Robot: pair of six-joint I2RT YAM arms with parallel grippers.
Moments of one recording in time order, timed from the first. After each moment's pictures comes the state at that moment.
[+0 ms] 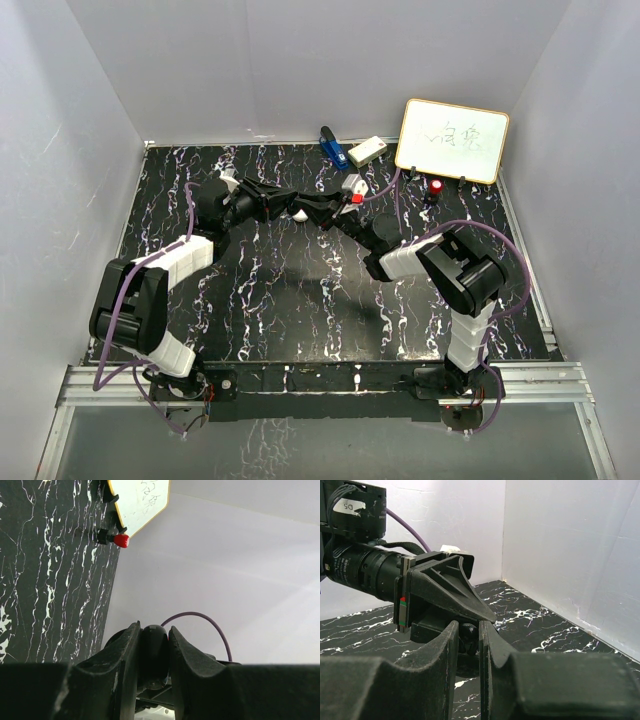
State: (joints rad) left arm -0.27 1.55 0.82 0.52 0.53 -1.56; right arm 0.61 1.89 0.83 1.51 -0.39 0.16
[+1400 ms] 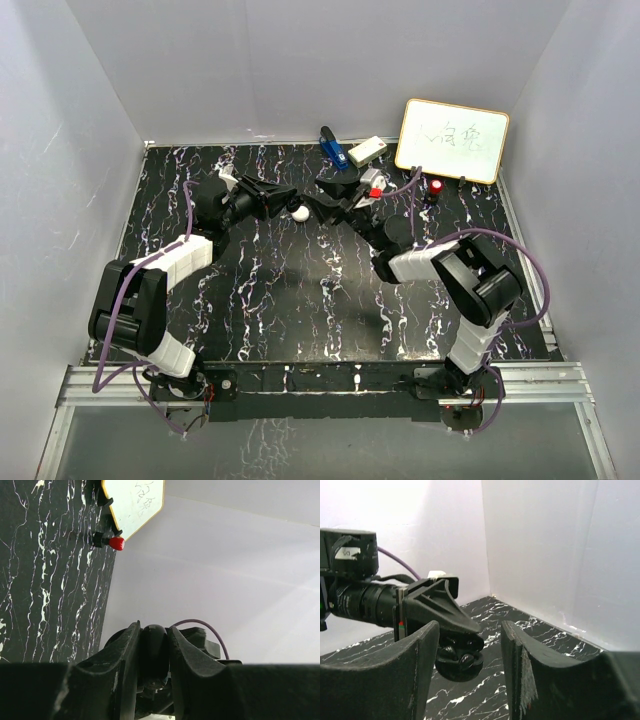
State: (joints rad) left arm -0.27 1.54 0.83 0.52 0.52 -1.57; right arm 0.60 1.79 0.77 1.52 -0.29 0.24
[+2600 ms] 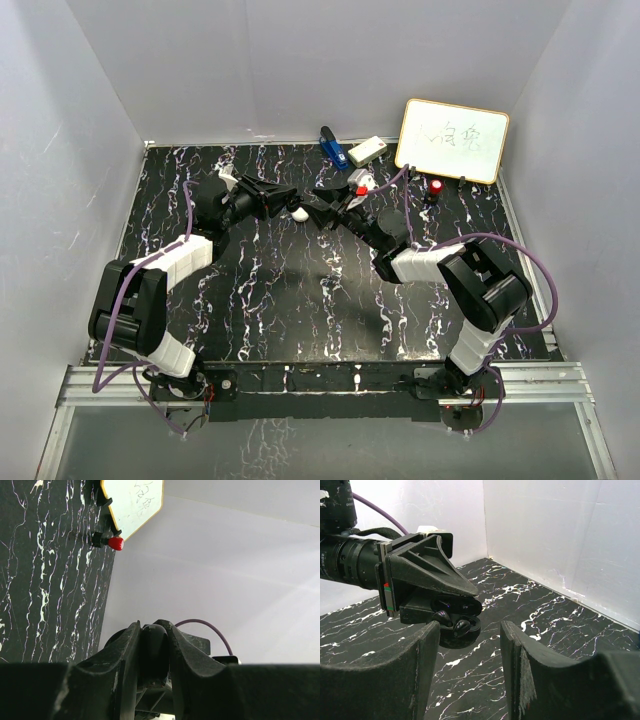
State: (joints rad) left arm -0.27 1.54 0.83 0.52 0.52 -1.57; right arm 0.60 1.73 0.78 1.28 -0.31 0.16
